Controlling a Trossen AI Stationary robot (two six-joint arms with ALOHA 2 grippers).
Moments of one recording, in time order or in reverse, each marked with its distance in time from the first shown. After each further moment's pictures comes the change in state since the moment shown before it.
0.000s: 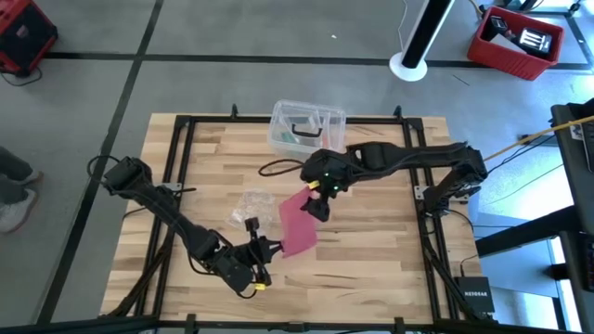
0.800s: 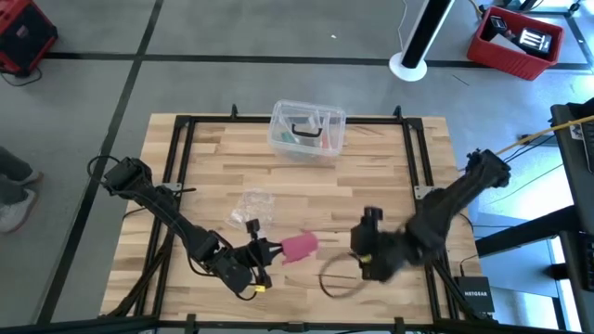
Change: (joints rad) left arm -0.004 0.002 0.000 0.074 0.001 0.023; right arm 0.670 -0.156 -0.400 -0.087 0.616 0.271
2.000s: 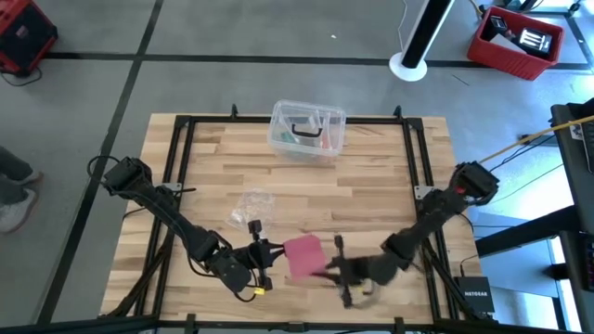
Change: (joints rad) left arm -0.001 0.000 0.000 0.055 -0.001 0.080; right arm 0.015 0.154 -0.441 1.648 0.103 -0.699
